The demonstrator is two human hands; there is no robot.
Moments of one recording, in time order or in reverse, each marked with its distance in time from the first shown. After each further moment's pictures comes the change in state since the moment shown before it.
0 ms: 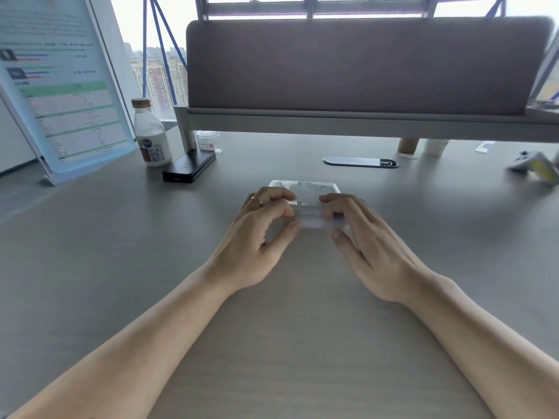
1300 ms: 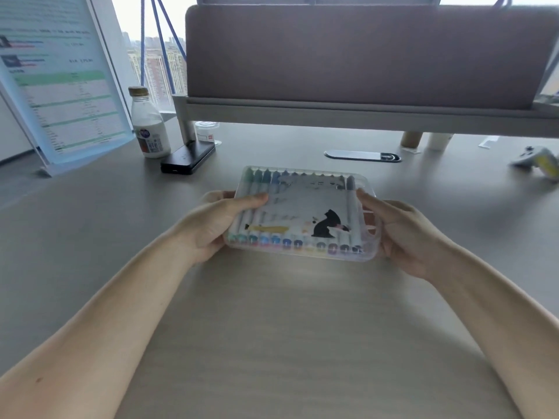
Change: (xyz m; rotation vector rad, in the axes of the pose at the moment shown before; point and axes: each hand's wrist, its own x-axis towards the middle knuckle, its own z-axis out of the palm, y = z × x) left_hand 0.015 -0.016 -0.042 -0.746 -0.123 -0.800; right_hand 0.015 0.016 -0.017 1.080 -0.006 0.905
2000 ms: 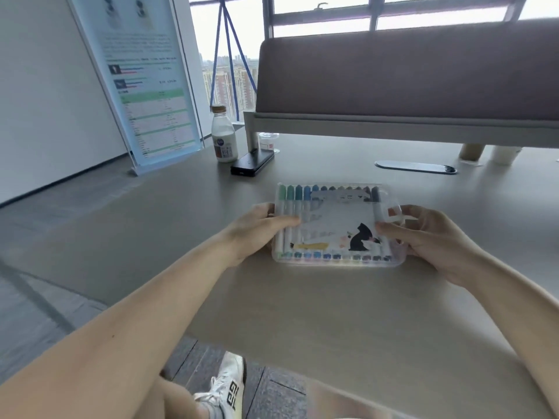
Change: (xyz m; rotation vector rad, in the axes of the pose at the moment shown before) left_hand -0.056 -0.004 -0.010 0.337 0.094 -0.007; right_hand -0.012 0.009 0.007 -0.302 -0.053 -0.144
